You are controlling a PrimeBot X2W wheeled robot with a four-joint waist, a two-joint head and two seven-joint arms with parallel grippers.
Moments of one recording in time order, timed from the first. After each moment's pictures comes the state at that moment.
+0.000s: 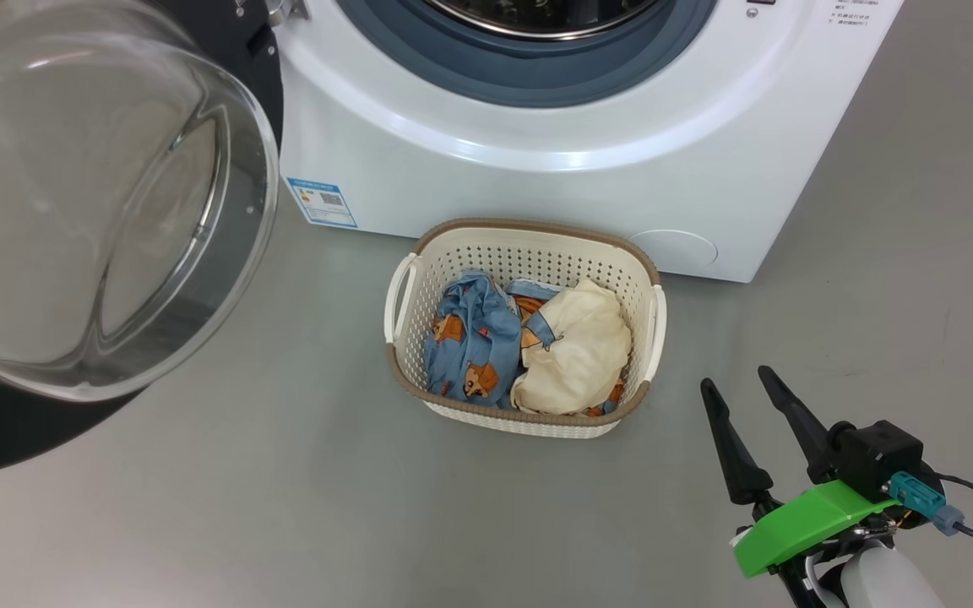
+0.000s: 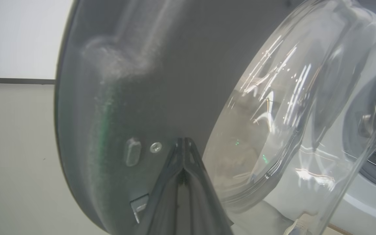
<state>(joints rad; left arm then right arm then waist) -0.41 0.20 0.47 0.59 -0.31 -0.12 -0.26 -0.19 -0.11 0.10 0.30 0.26 0.13 -0.25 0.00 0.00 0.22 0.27</state>
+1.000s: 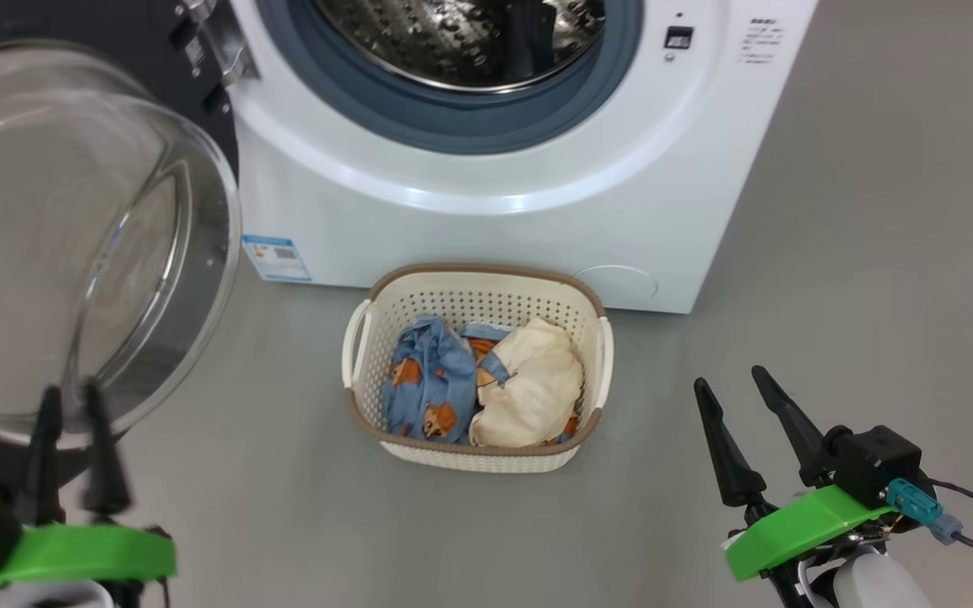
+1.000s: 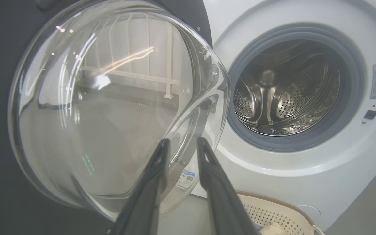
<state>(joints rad) -0.15 0.06 0.18 0.16 -0.27 -0.13 -0.26 -0.18 -0.09 0.09 0.27 0.26 0.13 -0.25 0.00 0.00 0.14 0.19</state>
